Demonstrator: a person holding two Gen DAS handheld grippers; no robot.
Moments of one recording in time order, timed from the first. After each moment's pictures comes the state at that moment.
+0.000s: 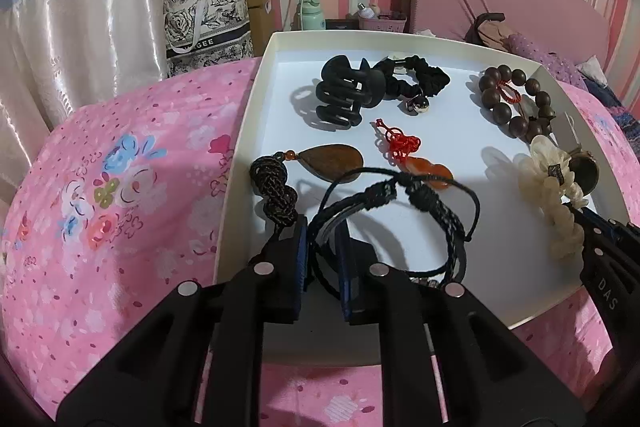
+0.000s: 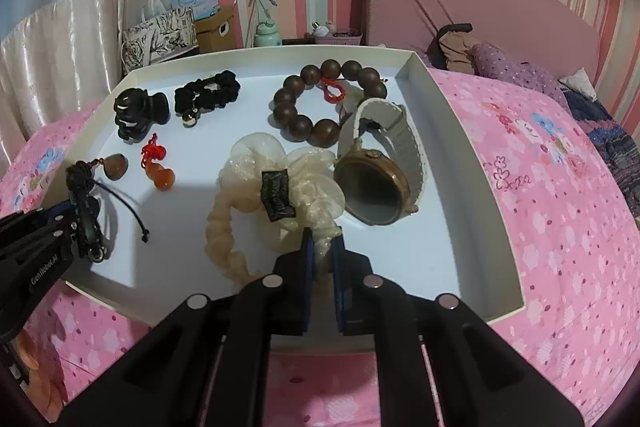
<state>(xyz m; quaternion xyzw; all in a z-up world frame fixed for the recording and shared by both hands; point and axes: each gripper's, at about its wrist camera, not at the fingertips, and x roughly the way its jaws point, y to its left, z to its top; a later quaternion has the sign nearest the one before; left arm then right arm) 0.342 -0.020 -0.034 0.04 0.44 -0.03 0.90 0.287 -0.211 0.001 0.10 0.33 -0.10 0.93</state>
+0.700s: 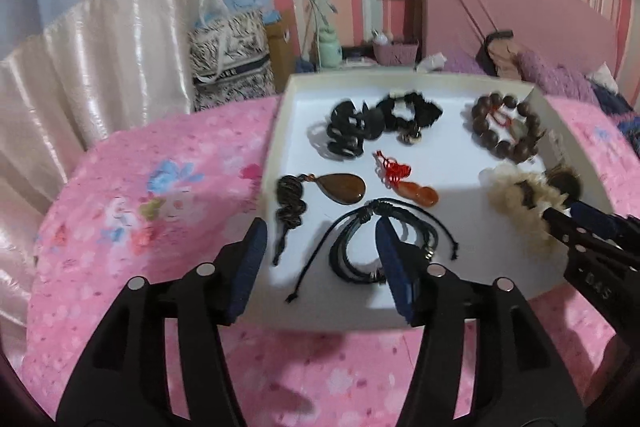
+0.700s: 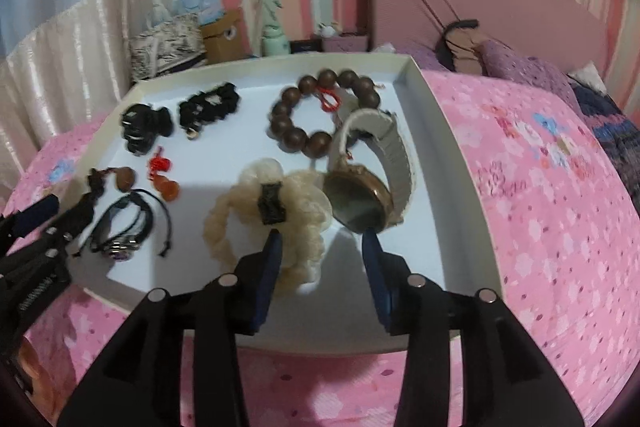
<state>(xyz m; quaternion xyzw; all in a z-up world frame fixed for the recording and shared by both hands) 0.306 -0.024 0.011 0.05 0.39 0.00 0.92 0.280 -0.227 0.019 0.12 0.33 -0.07 0.93</state>
